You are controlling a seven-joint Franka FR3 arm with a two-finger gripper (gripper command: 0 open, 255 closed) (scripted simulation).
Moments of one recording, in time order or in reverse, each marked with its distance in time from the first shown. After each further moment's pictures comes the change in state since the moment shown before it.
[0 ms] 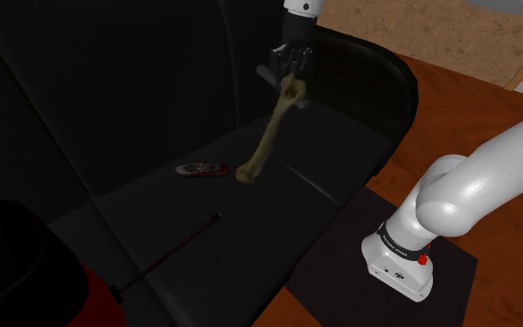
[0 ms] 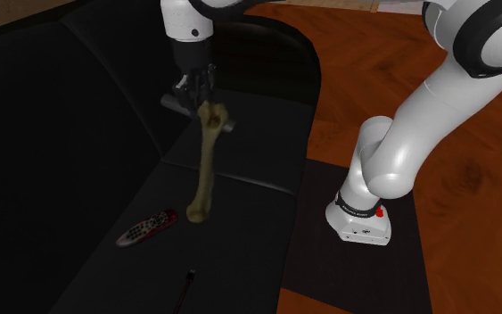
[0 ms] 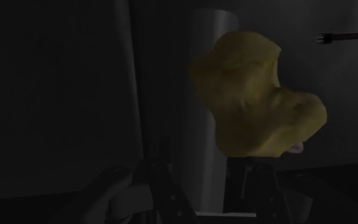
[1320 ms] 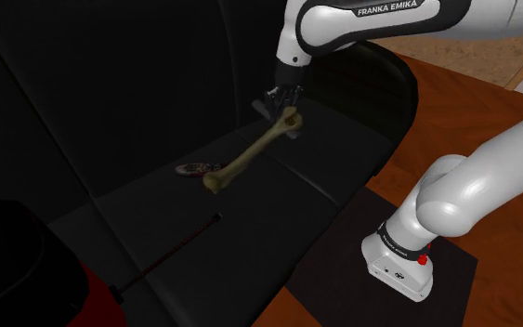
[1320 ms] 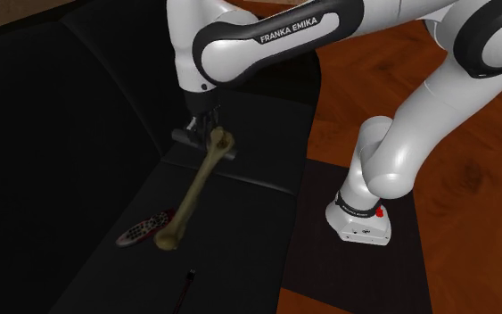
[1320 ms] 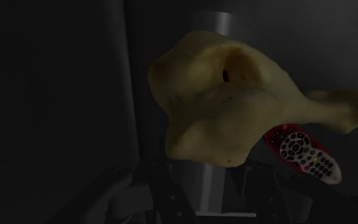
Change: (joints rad) arm 0.003 0.001 0.006 -0.267 0.009 0.268 -0.022
